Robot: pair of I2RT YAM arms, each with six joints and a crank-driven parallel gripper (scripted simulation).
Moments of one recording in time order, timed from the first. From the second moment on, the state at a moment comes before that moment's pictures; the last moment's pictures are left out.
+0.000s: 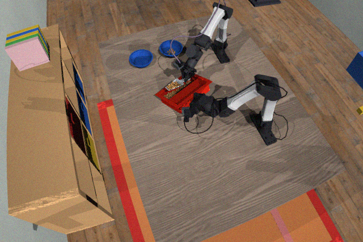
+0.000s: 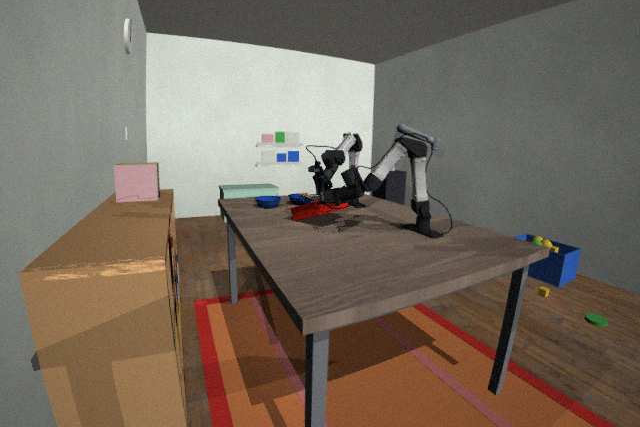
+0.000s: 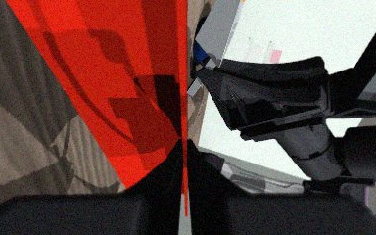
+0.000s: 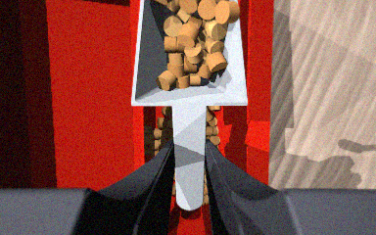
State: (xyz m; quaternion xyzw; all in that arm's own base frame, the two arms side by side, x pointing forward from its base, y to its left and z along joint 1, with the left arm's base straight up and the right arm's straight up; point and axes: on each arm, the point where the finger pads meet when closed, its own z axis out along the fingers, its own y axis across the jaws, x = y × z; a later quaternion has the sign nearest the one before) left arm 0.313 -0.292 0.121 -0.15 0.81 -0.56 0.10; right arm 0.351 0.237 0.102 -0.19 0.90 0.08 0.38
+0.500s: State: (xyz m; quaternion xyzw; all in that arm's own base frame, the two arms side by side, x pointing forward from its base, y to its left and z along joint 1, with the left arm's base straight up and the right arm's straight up) left arm 0.313 -0.292 0.121 -0.15 0.81 -0.56 0.10; right arm 0.353 0.238 0.119 -0.19 0.90 0.08 0.39
